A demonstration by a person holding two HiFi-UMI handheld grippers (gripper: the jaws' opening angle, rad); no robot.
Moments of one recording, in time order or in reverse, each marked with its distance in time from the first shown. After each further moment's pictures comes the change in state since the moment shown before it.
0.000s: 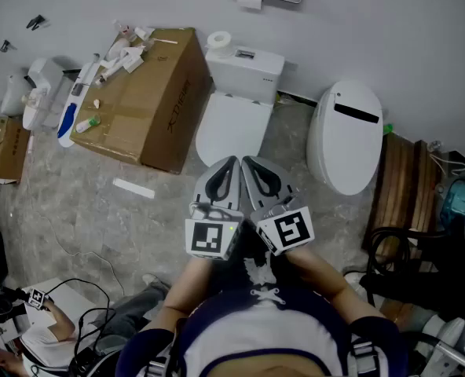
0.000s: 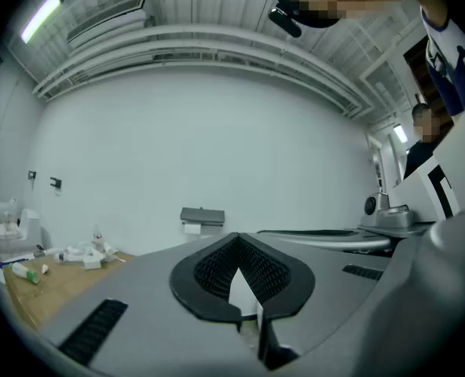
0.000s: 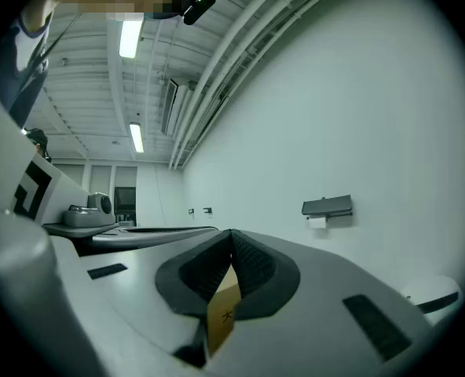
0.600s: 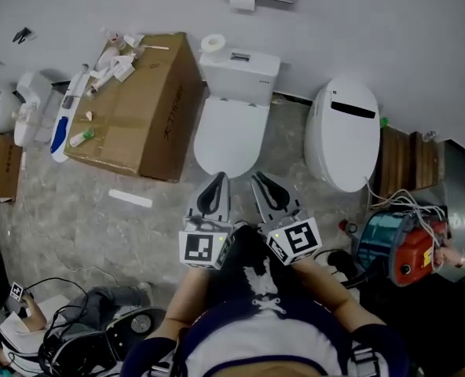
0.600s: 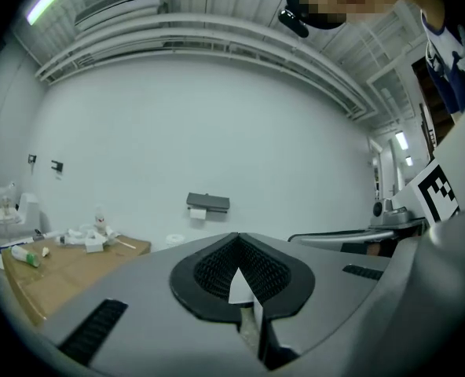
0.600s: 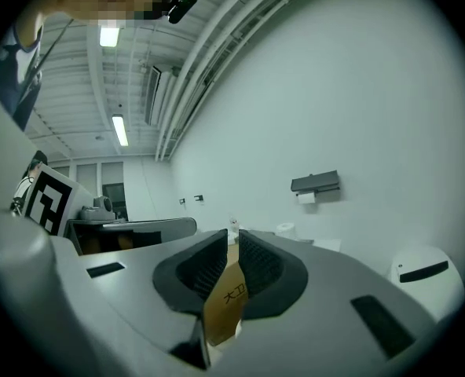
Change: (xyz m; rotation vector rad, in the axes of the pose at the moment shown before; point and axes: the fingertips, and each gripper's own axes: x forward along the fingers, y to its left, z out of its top) left arm -0.021 0.053 -0.054 -0.004 0.078 -0.043; right arm 0.001 0.002 -0.058 0.074 0.099 -0.065
